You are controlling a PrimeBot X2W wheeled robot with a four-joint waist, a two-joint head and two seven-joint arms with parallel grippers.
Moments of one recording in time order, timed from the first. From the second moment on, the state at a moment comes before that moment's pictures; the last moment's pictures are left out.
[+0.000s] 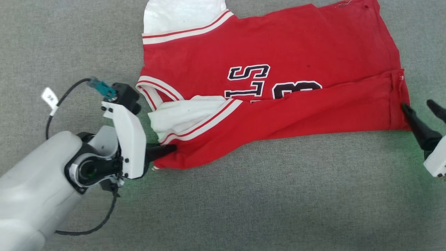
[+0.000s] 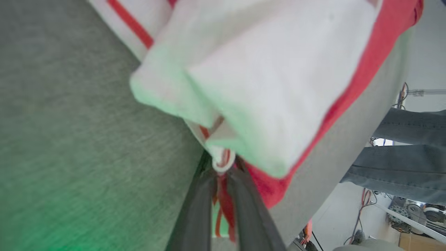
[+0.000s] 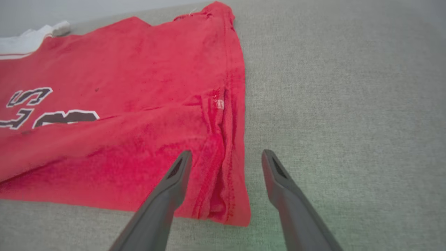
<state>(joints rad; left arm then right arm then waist) -0.84 0.70 -1.01 0.28 -1.43 -0.04 0.64 -0.33 -0.56 0.04 0.17 0.72 0.13 0.31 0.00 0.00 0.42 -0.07</state>
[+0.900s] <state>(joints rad) -0.85 0.63 -1.02 0.29 -1.36 -0.11 0.51 -0.48 -0.74 0.24 0.21 0.83 0.13 0.74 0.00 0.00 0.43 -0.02</state>
